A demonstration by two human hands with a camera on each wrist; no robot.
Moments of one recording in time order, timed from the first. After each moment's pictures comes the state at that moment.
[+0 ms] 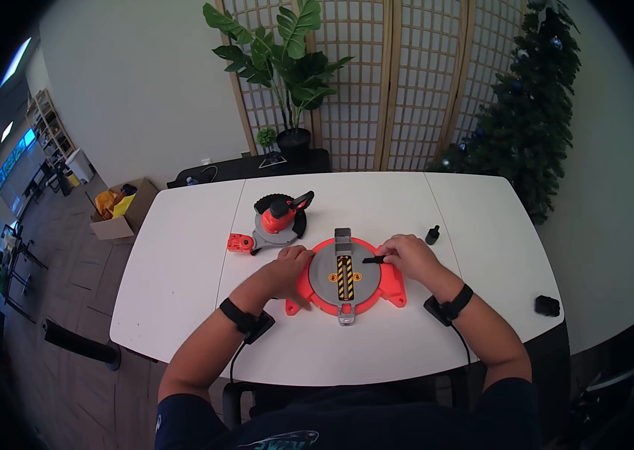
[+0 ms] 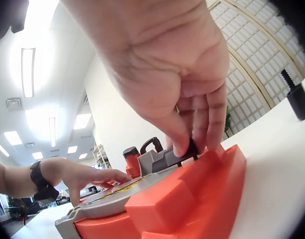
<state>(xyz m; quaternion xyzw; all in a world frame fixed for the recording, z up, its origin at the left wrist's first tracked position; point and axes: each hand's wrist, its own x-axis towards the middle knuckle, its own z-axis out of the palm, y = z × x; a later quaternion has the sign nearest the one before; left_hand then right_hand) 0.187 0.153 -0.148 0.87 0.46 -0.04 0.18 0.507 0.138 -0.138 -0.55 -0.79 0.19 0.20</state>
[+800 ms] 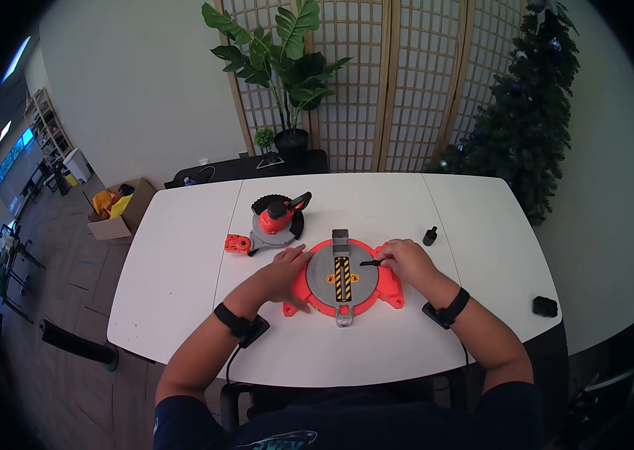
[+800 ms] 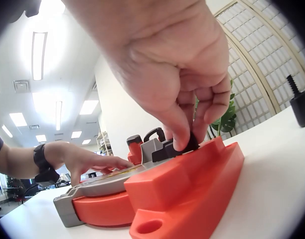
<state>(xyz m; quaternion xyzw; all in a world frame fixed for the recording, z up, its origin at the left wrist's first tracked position) 0.189 0.142 -0.134 0.85 0.48 -0.06 0.20 0.505 0.132 -0.148 -0.54 -0.80 0.16 0.22</state>
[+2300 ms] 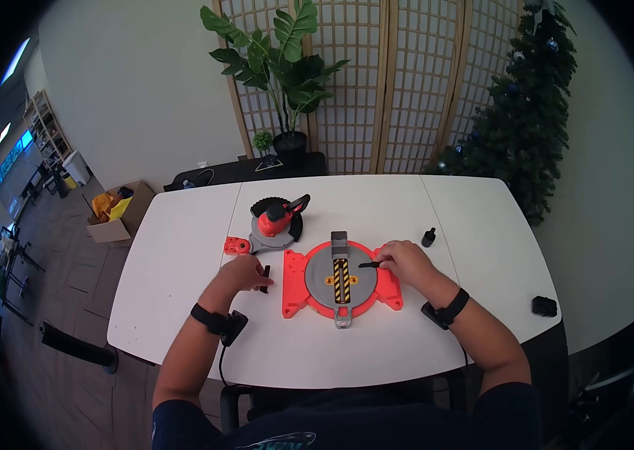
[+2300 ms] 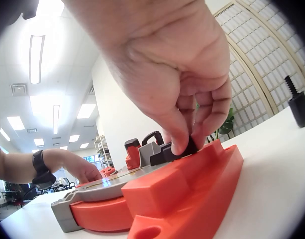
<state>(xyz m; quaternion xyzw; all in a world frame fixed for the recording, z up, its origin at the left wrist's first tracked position) 0.124 0.171 -0.139 0.71 0.65 -0.08 0.26 0.509 0.137 -0.151 -0.53 -0.81 0.16 0.21</state>
